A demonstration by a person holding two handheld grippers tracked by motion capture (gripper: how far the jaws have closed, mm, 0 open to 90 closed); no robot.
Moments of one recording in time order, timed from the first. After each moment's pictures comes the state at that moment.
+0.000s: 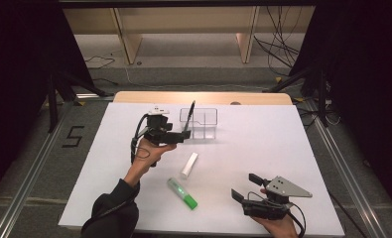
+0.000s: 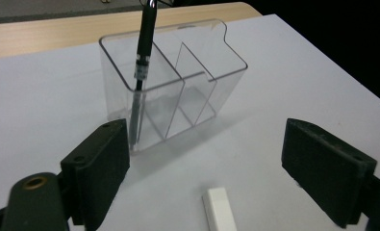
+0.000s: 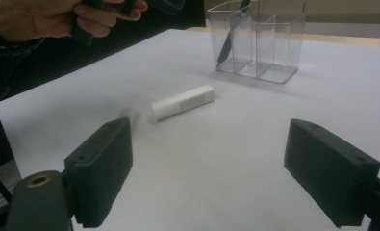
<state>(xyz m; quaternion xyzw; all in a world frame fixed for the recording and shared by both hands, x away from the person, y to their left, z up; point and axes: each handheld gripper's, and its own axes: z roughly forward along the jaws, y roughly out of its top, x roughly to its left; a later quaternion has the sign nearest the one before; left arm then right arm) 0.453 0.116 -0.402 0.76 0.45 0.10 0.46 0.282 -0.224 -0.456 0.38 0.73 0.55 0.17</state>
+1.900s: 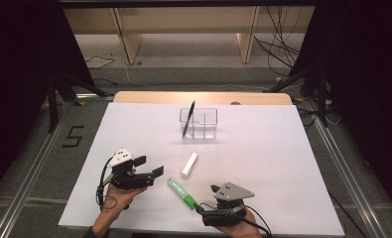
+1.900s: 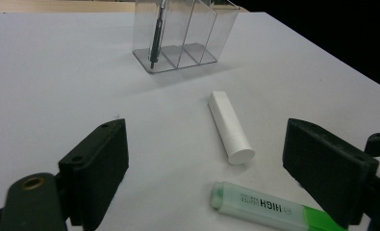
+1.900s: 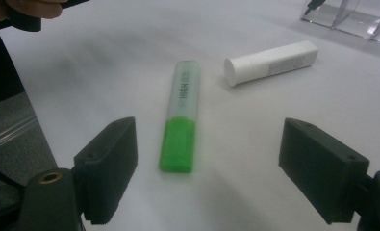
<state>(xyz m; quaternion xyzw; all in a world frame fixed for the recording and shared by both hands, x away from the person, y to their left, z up) 0.346 0.190 -0.449 0.72 0.45 0.13 0.51 0.277 -0.122 -0.471 0.34 0.81 0.45 0.13</state>
